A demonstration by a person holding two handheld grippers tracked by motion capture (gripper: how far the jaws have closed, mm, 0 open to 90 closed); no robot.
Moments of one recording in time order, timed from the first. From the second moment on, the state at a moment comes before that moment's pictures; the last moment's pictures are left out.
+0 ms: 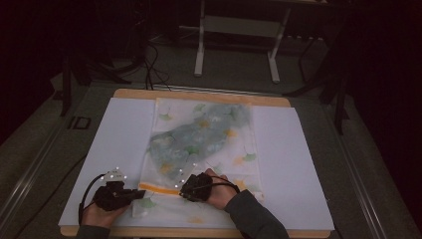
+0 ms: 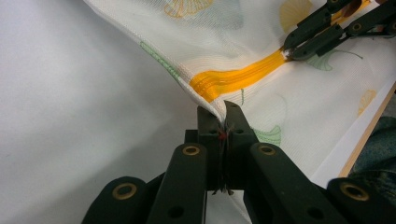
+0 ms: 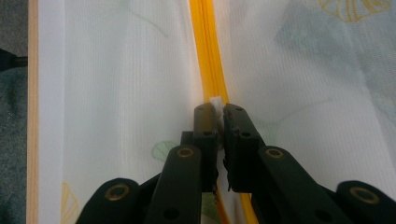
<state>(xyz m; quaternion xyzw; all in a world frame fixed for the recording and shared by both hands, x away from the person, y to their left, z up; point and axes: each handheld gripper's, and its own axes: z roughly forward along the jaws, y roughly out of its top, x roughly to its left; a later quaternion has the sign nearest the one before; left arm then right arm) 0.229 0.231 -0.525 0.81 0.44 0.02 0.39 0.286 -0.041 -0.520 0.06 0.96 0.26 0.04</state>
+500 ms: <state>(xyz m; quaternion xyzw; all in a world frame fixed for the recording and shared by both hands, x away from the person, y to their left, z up) 0.229 0.233 -0.525 0.81 0.44 0.02 0.39 0.290 -0.061 -0.519 0.07 0.96 0.26 0.04</state>
